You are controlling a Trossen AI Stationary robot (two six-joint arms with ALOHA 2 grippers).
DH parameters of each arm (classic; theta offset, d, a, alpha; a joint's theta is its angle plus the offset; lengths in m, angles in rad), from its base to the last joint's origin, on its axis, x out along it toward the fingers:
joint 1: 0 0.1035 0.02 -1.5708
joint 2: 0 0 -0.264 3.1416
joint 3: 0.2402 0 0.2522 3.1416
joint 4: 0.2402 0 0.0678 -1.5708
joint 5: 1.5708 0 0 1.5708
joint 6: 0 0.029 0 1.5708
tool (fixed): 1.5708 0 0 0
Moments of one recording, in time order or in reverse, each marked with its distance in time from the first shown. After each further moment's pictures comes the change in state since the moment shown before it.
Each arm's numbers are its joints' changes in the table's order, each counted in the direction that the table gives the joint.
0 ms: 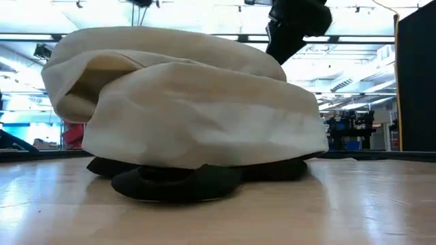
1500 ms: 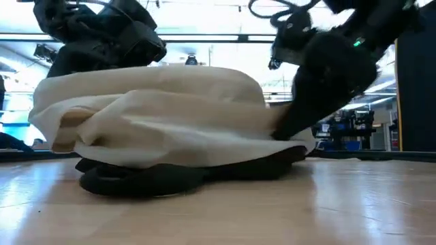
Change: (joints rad) left arm 0.359 0.094 -0.615 -0.848 0.405 0.208; right arm 0.072 0.002 -0.516 -0.791 -0.152 0.263
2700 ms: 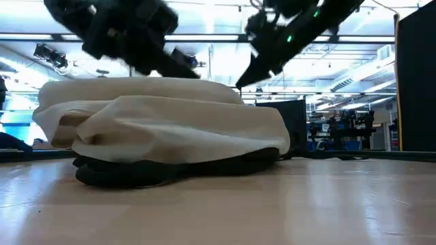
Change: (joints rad) left arm 0.083 -0.076 0.083 -0.086 0.089 -0.067; right arm -0.504 -0.212 0.094 -0.002 -0.139 -0.585
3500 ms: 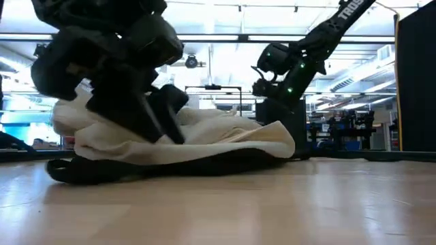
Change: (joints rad) left arm -0.275 0.283 0.088 0.134 -0.282 -0.202; right arm -0.310 0.177 0.002 0.199 -0.185 -0.043
